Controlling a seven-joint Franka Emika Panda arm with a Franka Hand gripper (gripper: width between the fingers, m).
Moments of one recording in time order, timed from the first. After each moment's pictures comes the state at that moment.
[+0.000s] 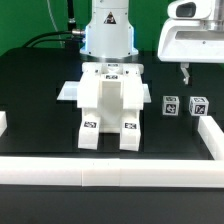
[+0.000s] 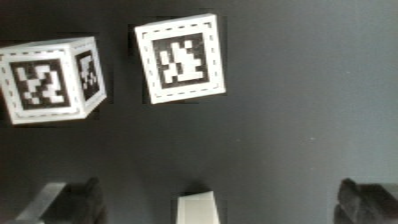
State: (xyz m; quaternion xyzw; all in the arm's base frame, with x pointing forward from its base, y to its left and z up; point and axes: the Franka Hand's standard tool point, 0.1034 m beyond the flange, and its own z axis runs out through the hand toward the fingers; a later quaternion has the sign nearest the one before) arm 0.472 0.170 0.068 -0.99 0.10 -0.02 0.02
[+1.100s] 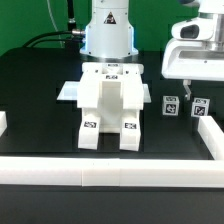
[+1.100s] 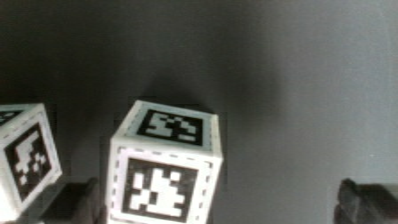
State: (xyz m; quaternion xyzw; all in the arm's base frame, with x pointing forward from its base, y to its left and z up) arm 0.452 0.183 0.028 -1.00 0.08 -0.04 0.01
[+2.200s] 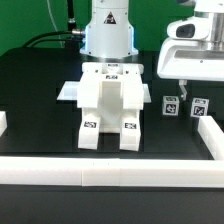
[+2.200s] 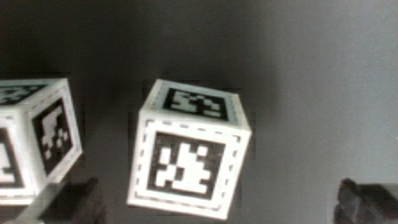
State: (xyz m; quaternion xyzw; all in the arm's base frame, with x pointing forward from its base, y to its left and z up) arm 0.456 0.174 0.028 -1.00 0.07 -0.04 0.00
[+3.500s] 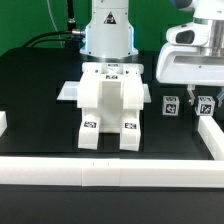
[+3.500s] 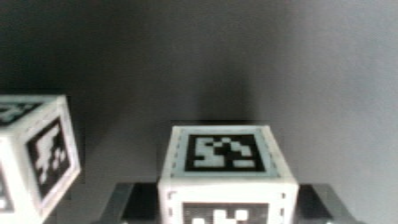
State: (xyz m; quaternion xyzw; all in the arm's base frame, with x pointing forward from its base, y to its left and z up) arm 0.458 0.171 0.039 -1.00 0.05 -0.03 0.00
